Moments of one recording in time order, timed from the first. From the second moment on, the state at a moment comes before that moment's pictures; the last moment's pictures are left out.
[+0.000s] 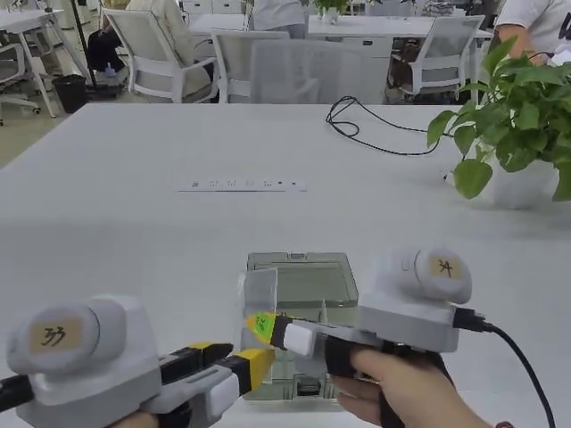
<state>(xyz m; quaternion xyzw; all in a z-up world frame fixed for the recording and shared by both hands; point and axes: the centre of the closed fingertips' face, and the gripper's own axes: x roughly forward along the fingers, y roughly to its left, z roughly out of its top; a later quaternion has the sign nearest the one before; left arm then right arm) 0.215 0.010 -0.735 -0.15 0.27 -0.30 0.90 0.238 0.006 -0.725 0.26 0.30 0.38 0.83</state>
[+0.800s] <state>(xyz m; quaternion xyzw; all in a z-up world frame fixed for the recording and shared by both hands) 0.214 0.018 -0.743 0.00 0.26 -0.33 0.91 0.260 -0.026 -0.745 0.24 0.41 0.28 0.83</state>
